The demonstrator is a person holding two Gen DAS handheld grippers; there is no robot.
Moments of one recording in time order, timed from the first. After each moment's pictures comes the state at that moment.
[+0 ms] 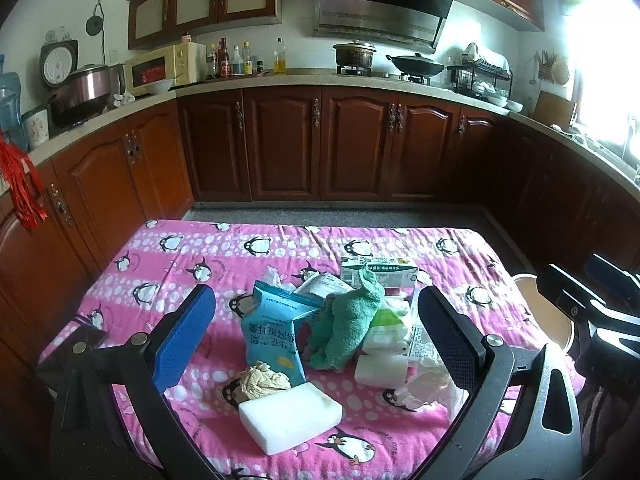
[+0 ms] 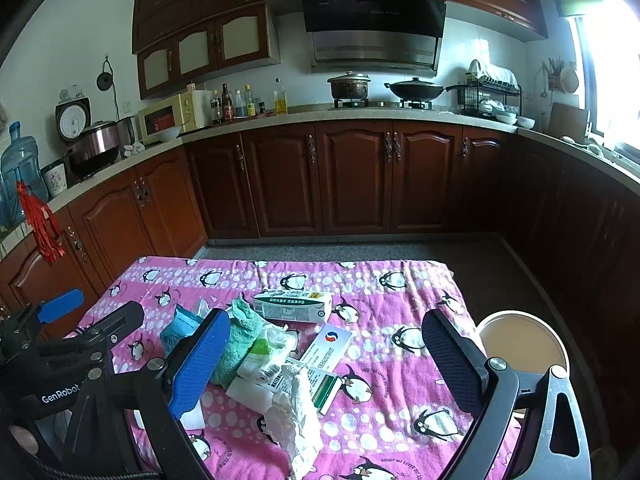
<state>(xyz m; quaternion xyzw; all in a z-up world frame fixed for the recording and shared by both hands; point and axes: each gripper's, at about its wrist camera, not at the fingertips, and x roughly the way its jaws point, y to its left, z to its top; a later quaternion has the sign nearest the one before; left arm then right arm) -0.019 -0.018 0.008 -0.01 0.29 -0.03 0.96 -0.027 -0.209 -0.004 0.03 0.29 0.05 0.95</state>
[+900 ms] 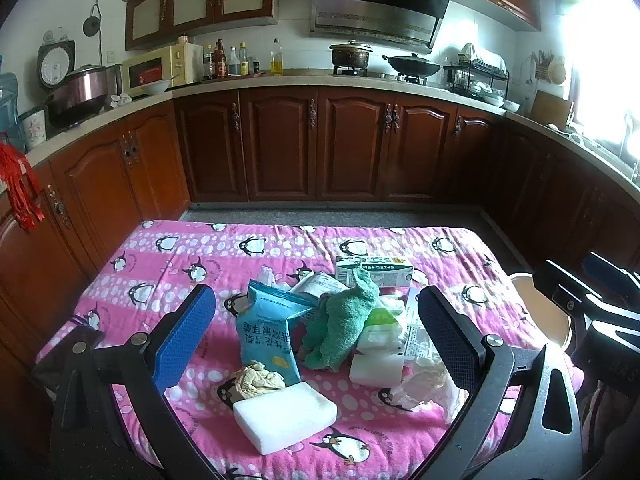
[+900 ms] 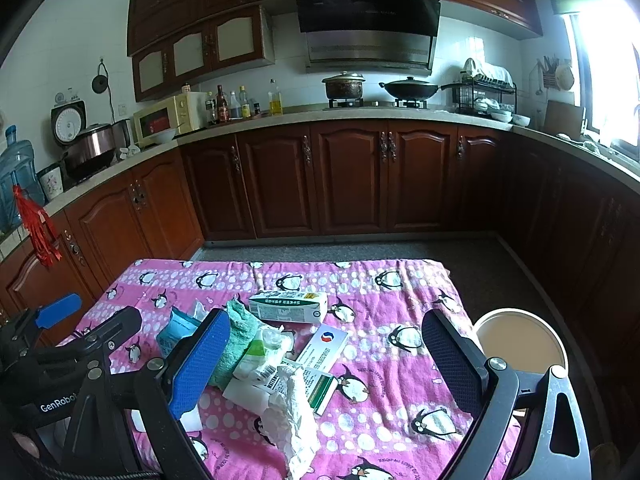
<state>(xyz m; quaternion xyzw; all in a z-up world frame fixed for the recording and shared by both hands) -0.022 -0.021 0.008 -0.01 0.29 -0.03 0.96 -0.025 -0.210 -0.005 0.03 0.30 0.04 0.95</state>
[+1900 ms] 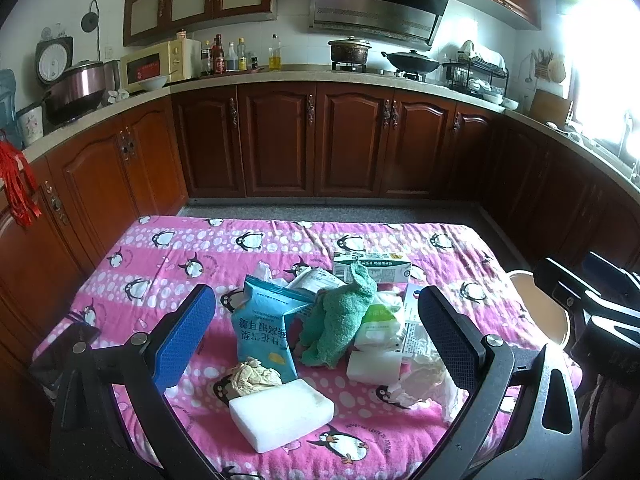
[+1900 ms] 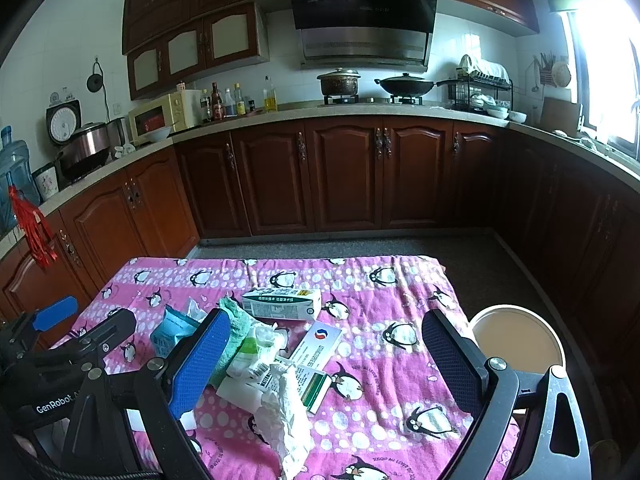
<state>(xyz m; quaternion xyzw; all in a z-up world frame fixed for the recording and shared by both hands) -0.018 -0.023 0.006 -0.01 0.30 -0.04 0.95 -0.022 -0.216 -0.007 0.03 0.30 0.03 0.95</state>
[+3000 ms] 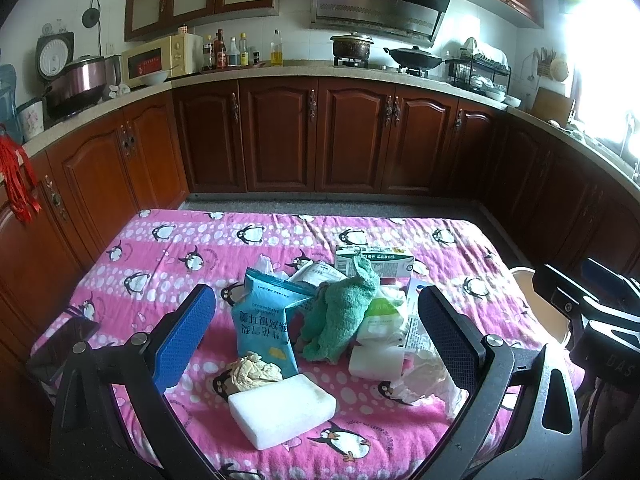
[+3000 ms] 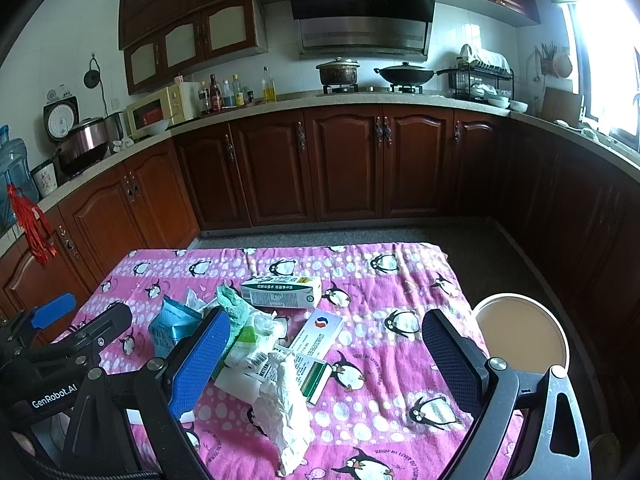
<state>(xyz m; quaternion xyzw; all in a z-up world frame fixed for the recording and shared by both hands) -0.019 -0.020 0.000 -0.01 0.31 -0.04 0.95 -0.019 -0.217 -0.016 0.04 0.32 0.03 0.95</state>
